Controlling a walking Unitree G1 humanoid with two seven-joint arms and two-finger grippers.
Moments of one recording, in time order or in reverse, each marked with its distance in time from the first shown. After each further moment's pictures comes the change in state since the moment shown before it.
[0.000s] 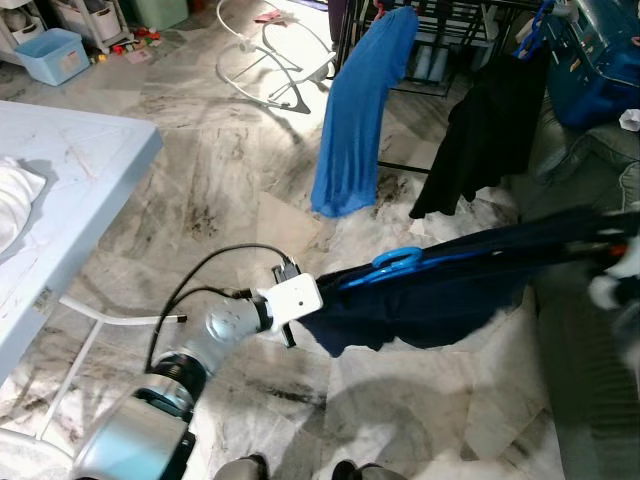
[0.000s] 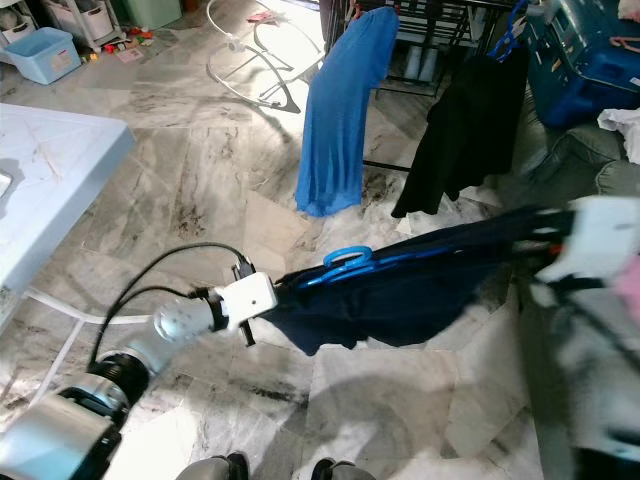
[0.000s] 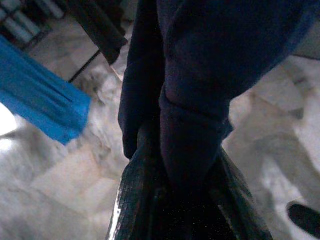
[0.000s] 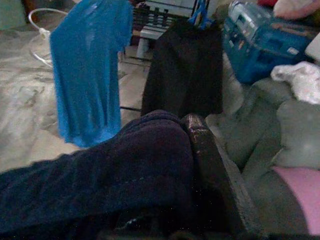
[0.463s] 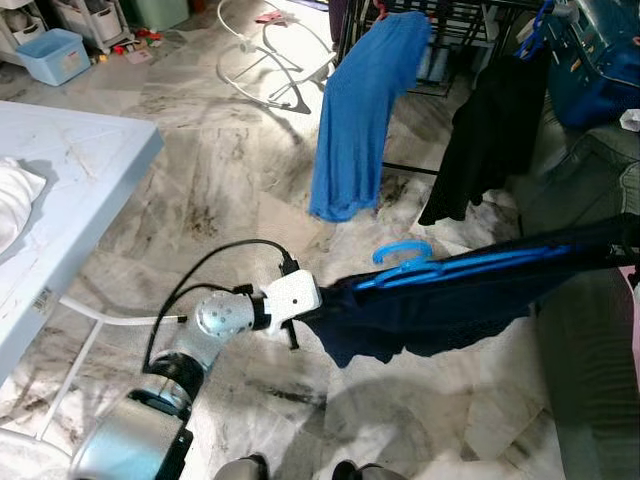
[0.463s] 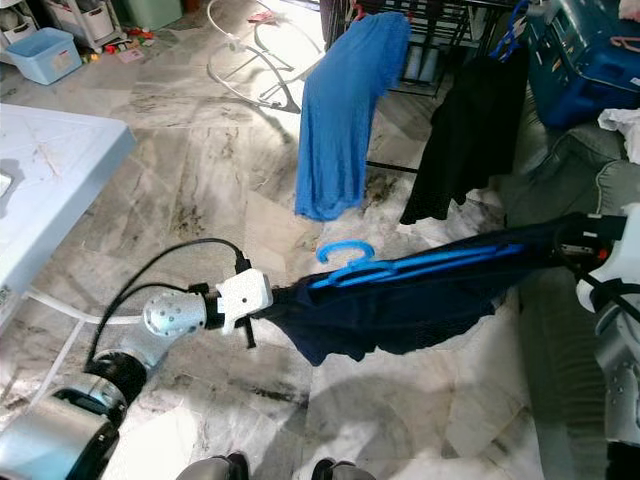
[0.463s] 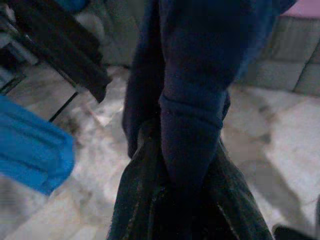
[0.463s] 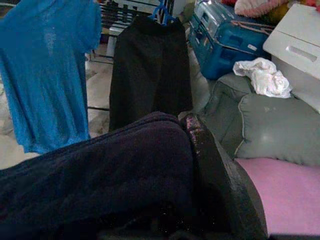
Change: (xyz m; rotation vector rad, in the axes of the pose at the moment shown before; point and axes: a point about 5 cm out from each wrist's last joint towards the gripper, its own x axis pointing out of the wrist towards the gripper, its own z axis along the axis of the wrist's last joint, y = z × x) left arm -0.012 0.008 0.013 0.040 -0.153 -0.131; right arm 0.003 -0.054 0.003 -0.047 -0.001 -0.120
